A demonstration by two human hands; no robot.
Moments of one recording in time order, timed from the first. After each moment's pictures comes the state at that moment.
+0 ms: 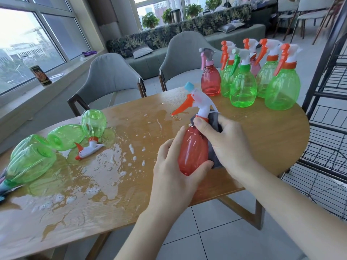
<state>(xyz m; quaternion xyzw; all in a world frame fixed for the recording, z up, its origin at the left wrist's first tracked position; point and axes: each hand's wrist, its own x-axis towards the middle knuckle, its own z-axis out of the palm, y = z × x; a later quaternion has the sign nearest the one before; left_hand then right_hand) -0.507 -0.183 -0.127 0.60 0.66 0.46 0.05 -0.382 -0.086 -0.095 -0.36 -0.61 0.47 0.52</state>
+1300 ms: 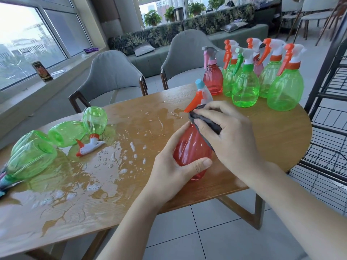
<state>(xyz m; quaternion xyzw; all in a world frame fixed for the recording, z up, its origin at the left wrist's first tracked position) -0.528 -0.172 -0.114 0.60 0.57 0.49 0.26 -0.378 -0.078 -0.091 -0.28 -0.77 0.08 0.57</state>
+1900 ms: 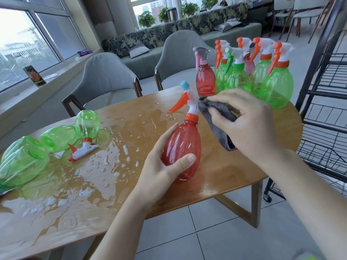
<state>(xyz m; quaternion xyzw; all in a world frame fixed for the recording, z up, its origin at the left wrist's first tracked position) -0.528 -0.173 -0.111 0.55 0.57 0.52 0.32 -0.335 -0.051 -0.081 -0.28 -0.76 0.07 0.59</state>
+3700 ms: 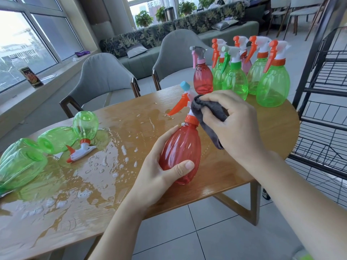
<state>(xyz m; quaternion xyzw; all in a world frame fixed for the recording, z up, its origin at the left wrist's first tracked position) -0.532 -0.178 -0.113 0.59 0.53 0.51 0.33 -0.352 -0.056 -0.085 -0.29 -0.74 0.12 0.59</state>
